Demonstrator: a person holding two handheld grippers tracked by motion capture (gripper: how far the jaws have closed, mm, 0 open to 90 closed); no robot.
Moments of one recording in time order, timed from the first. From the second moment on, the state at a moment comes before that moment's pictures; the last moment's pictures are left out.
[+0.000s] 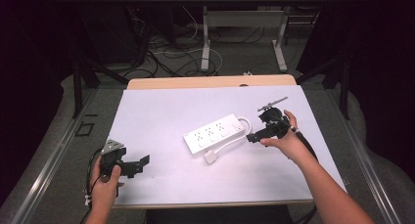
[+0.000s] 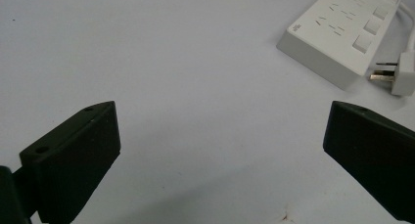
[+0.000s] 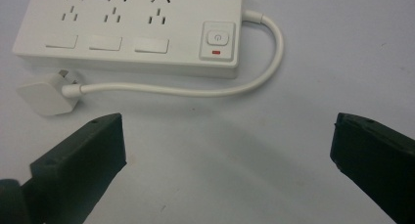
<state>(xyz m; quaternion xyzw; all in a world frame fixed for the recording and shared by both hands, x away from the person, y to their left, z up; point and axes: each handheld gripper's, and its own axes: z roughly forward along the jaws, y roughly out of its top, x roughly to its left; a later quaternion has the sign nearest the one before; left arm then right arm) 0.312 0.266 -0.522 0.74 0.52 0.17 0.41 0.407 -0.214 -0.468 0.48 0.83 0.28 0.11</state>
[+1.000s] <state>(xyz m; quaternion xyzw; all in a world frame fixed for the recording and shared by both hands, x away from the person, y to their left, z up) 0.314 0.268 -0.525 0.73 0.52 0.17 0.41 0.439 -0.184 -0.474 0.50 0.80 0.31 0.13</state>
